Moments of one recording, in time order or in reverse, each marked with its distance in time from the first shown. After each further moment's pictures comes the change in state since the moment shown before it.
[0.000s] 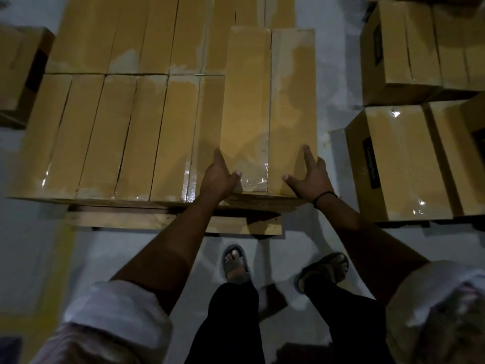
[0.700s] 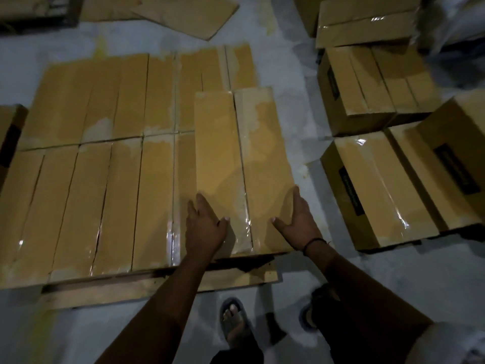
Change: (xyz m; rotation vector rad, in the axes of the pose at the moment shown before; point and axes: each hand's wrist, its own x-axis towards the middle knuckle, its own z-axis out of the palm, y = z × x) left_hand 0.019 0.026 0.005 0.159 0.084 0.032; right_hand 0.011 0.000 -0.010 0.160 0.058 0.016
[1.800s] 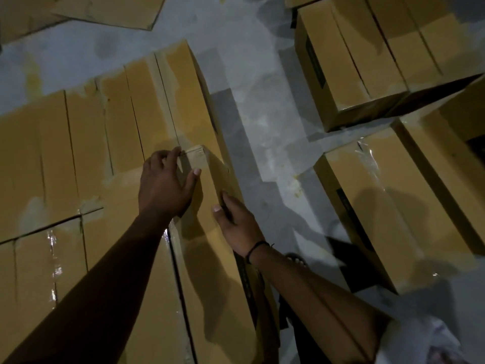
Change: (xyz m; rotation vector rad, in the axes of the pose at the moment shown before) left_hand 0.341 0.244 0.024 0.513 0.108 0.403; right_hand 0.287 -0.060 -0.060 0.501 -0.209 0.046
